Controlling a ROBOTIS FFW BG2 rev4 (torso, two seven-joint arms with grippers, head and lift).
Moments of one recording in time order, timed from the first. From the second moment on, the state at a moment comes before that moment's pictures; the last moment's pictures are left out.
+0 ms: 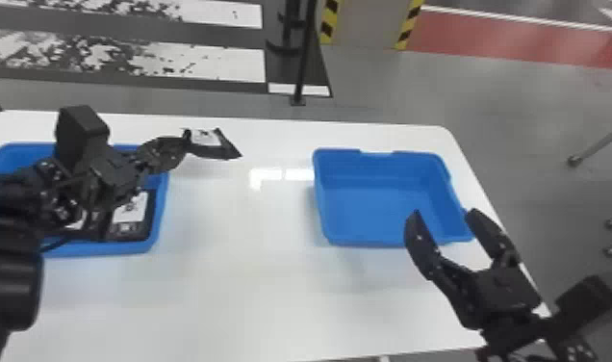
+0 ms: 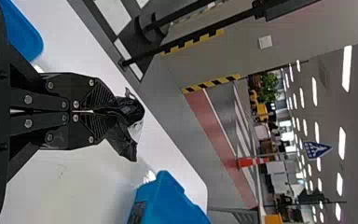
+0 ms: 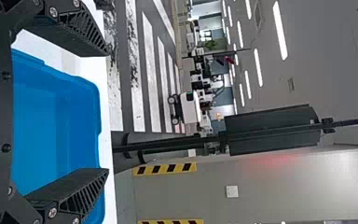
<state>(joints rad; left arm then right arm) 0.02 0.16 0.02 -1.72 -0.26 0.20 -0.76 0.79 0.00 -0.19 -2.28 -0.24 0.01 0.29</state>
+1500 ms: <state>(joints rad) 0.38 0.04 0.51 -2.08 -0.27 0.15 -0.75 0.80 0.00 -0.19 -2.28 -0.25 0.01 0.29</state>
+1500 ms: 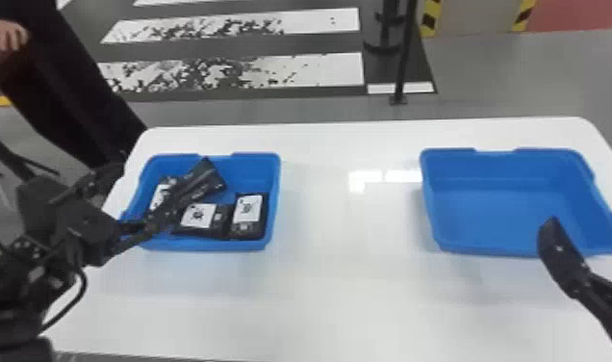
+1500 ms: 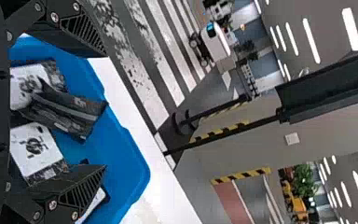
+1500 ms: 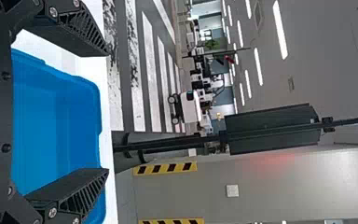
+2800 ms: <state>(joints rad) 0.88 0.00 0.36 -2.25 0.30 -0.16 -0.28 0.83 0.00 -0.20 -2.30 -0.27 0.01 0.29</state>
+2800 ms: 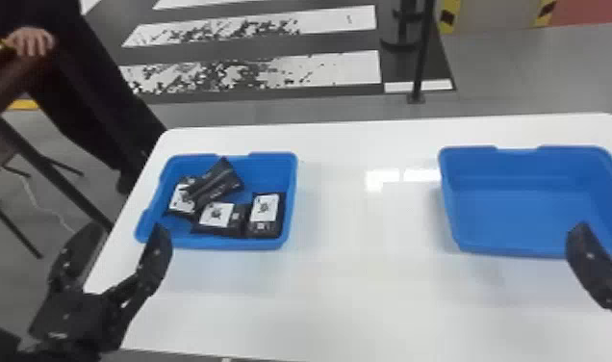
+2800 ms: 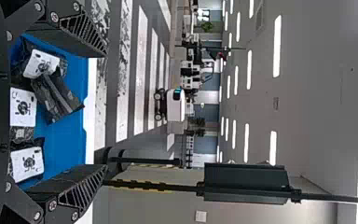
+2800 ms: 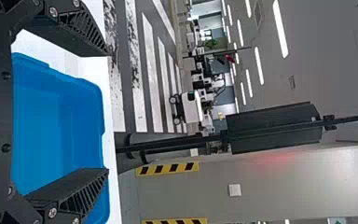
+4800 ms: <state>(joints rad) 0.88 0.00 0.32 -2.25 0.34 -0.15 -0.28 0.82 0.00 -0.19 -2.30 -0.26 0.01 0.29</state>
